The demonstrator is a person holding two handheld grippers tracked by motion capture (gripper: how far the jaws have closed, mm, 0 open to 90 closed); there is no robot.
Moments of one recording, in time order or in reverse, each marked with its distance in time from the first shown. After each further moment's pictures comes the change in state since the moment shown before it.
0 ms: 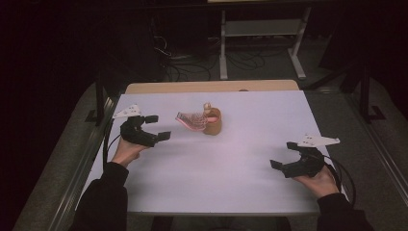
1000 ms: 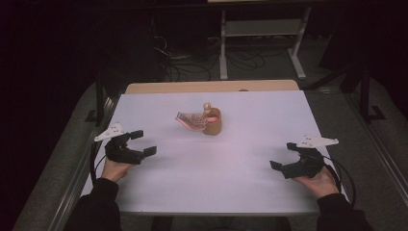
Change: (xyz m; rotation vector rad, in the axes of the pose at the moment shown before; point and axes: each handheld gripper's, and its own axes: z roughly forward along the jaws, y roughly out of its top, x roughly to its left) left arm -0.008 -0.053 -0.040 -0.045 0.084 -0.038; right arm 0.000 -0.002 0.002 0.017 -0.011 -0.010
